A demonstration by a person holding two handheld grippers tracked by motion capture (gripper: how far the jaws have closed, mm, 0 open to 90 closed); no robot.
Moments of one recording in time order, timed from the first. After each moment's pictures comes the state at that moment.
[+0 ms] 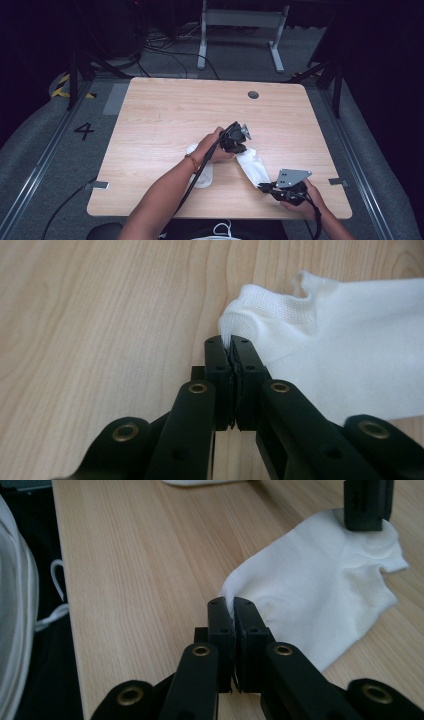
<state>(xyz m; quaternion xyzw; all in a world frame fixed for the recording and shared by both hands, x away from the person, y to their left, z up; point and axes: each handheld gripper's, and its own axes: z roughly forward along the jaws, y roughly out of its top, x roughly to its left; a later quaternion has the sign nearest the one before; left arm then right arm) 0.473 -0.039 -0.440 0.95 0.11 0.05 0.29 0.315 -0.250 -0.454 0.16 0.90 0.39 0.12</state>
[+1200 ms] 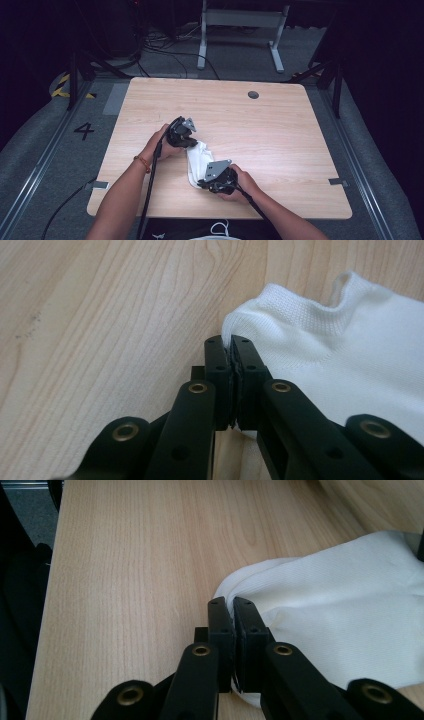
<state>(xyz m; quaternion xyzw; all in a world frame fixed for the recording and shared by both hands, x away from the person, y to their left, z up) 0.489 0.123 -0.458 0.94 0.19 0.05 0.29 0.351 -0.073 -0.466 0.06 0.92 0.37 0.08</state>
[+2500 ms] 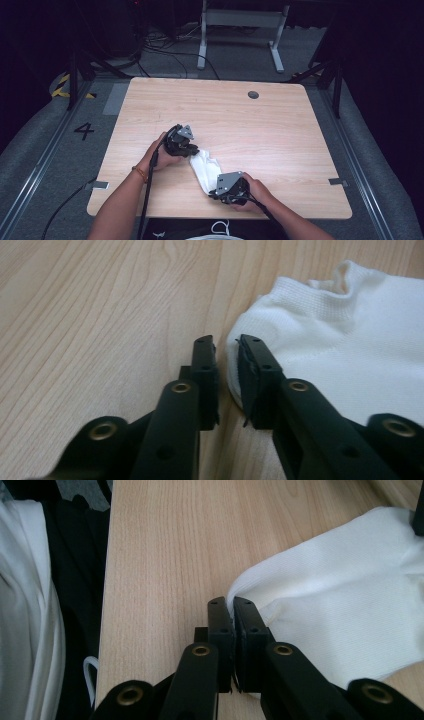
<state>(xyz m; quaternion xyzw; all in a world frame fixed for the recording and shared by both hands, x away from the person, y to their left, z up) 0.463 0.128 -0.466 0.92 0.20 0.05 0.33 0.324 -0.104 -0.467 0.03 0.94 0.34 0.07</state>
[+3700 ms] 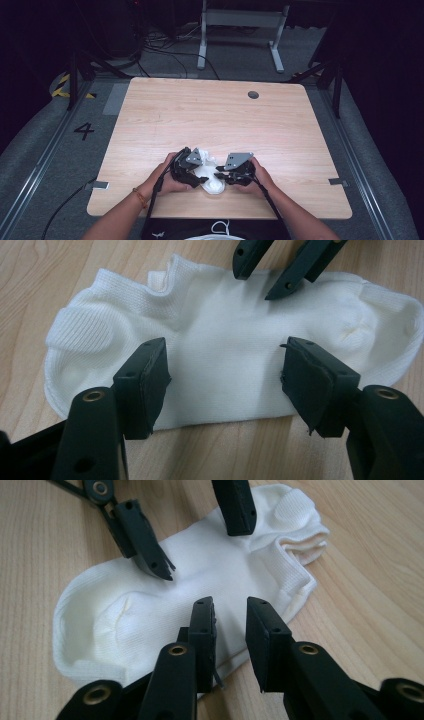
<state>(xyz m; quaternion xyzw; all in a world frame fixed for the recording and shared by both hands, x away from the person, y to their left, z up) 0.384 0.097 -0.469 0.93 0.16 0.06 0.32 0.377 -0.127 -0.475 0.13 0.91 0.38 0.11</state>
